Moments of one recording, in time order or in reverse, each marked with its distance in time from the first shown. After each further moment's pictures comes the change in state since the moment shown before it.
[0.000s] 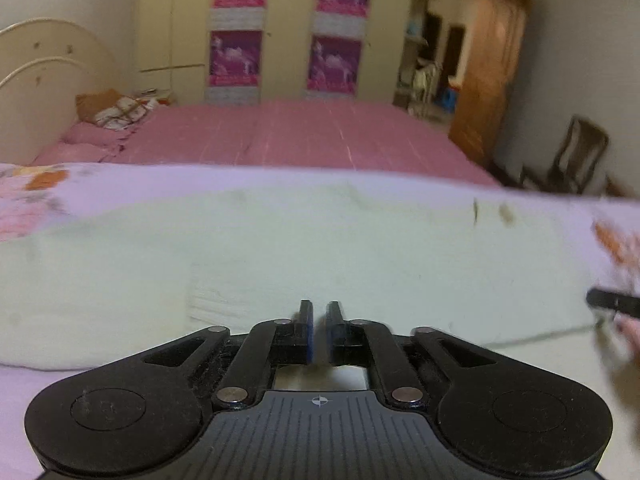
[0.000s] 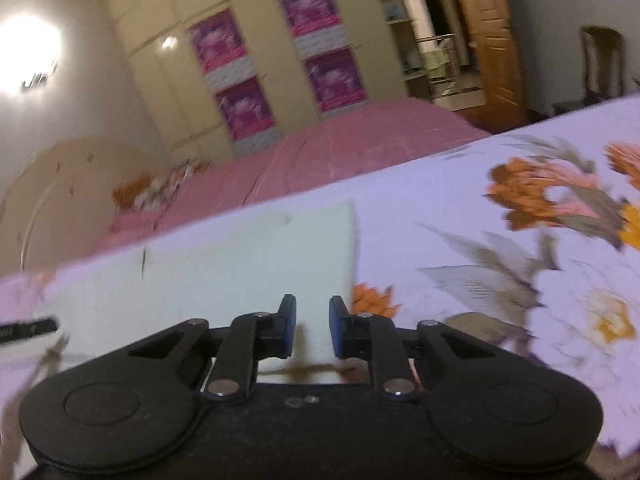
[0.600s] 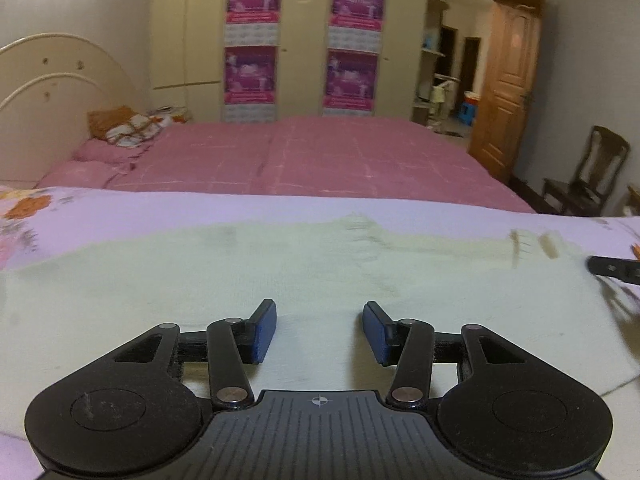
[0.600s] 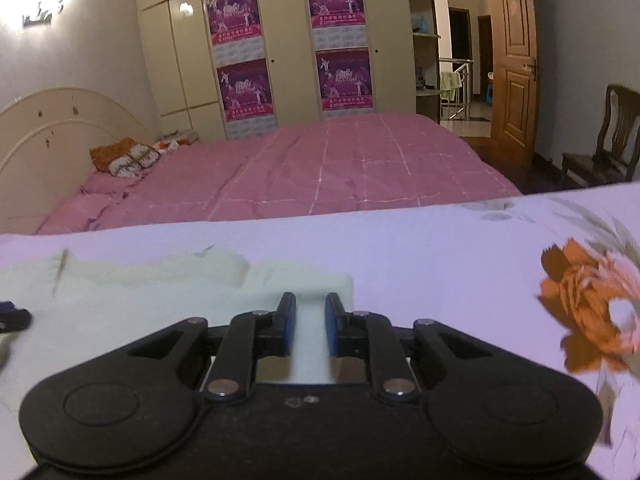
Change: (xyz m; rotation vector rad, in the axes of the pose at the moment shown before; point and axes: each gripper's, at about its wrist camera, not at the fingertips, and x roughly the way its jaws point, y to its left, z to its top) left arm 0.038 -0.003 0.025 -0.026 -0.063 0.071; right arm 0.081 -0.003 0.051 -0.132 -0.024 -0.081
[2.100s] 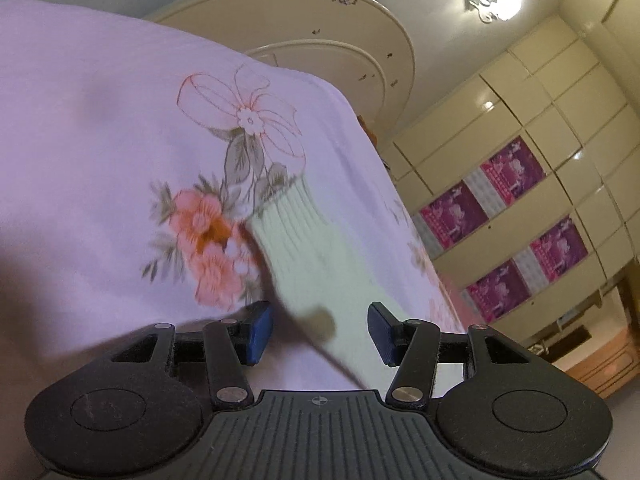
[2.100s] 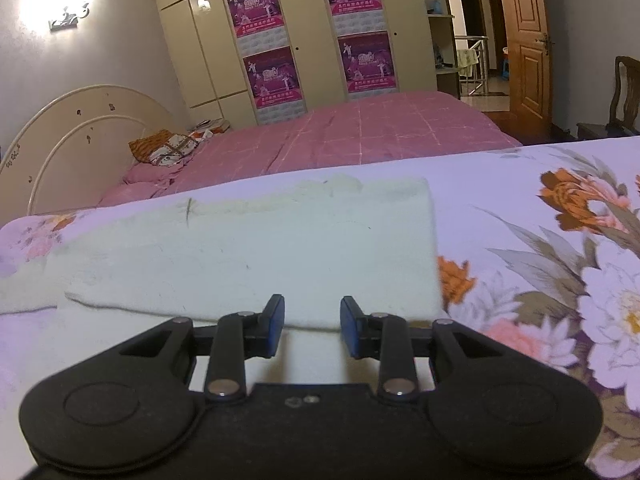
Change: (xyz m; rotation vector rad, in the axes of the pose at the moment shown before) left arm -0.145 0.397 -0.138 -0.985 -0.245 0.167; right arm -0.106 0.070 -0.046 0.075 0.054 0.097
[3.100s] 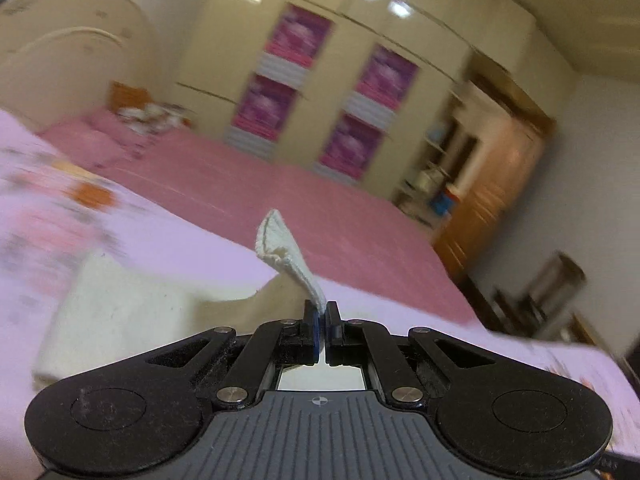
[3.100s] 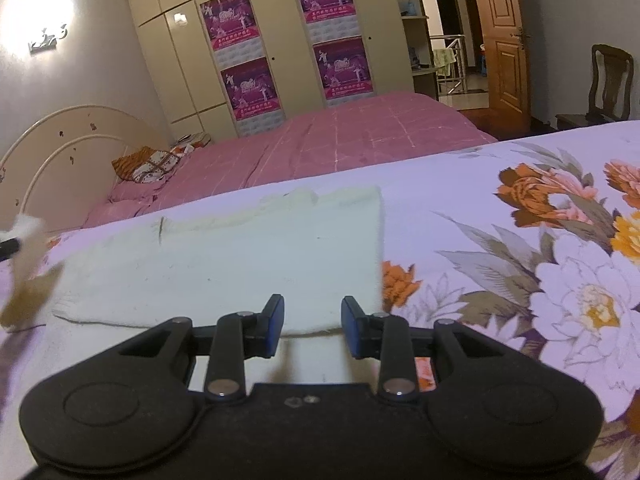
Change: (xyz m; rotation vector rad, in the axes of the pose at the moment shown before) left arm 0.046 -0.306 -0.179 0.653 0.246 -0.367; right arm -0.026 -0.033 -0.003 0.067 -0.028 -0.039
